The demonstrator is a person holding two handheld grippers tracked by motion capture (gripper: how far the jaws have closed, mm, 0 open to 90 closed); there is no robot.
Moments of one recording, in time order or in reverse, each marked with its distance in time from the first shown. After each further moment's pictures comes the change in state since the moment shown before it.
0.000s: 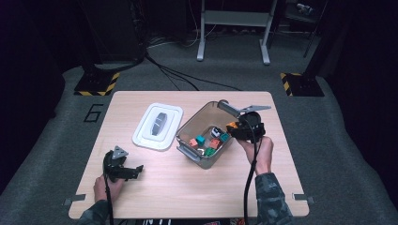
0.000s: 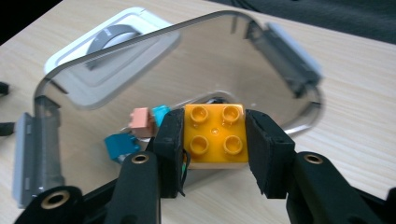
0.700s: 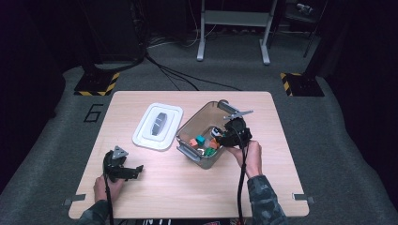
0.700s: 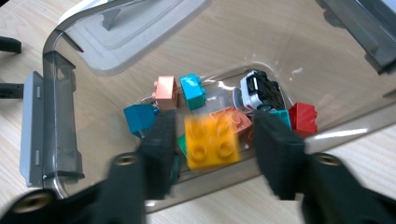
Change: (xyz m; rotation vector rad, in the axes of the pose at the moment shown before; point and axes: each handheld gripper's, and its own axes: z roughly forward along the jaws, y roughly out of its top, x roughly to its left) left arm 0.000 0.000 0.000 -0.001 0.000 0.002; right arm 0.021 -0.011 0.031 0.127 0.070 -0.036
